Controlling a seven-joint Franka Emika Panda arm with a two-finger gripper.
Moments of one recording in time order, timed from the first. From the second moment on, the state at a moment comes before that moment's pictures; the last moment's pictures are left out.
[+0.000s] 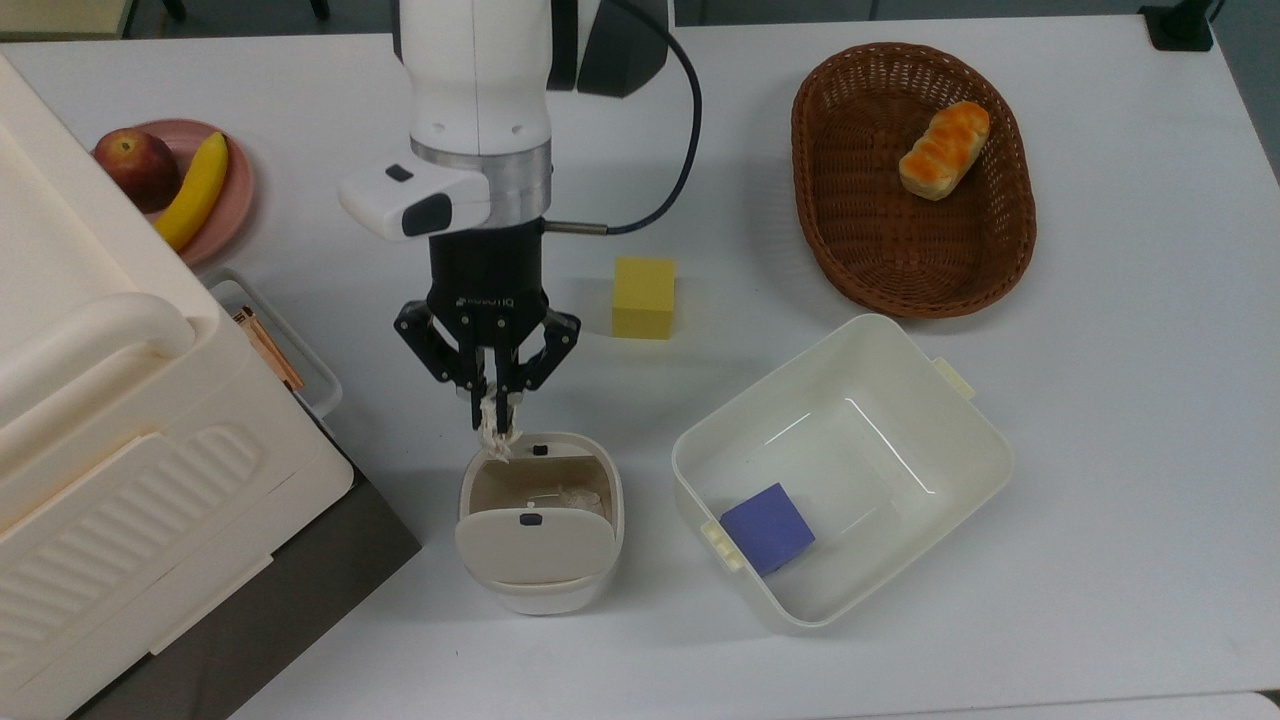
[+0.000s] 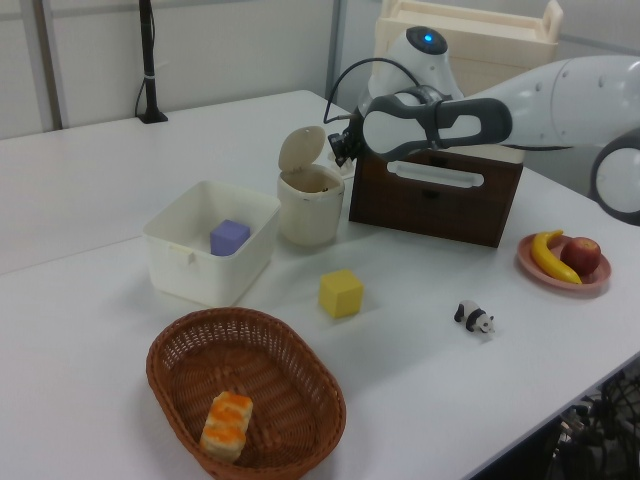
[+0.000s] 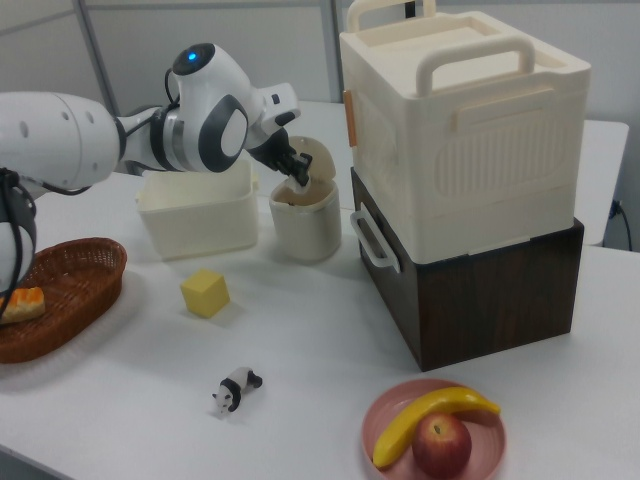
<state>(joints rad) -0.12 0.43 0.13 -1.55 -0.17 2.56 0.19</state>
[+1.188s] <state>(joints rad) -0.09 0.53 0.13 -1.48 -0.28 2.69 0.19</state>
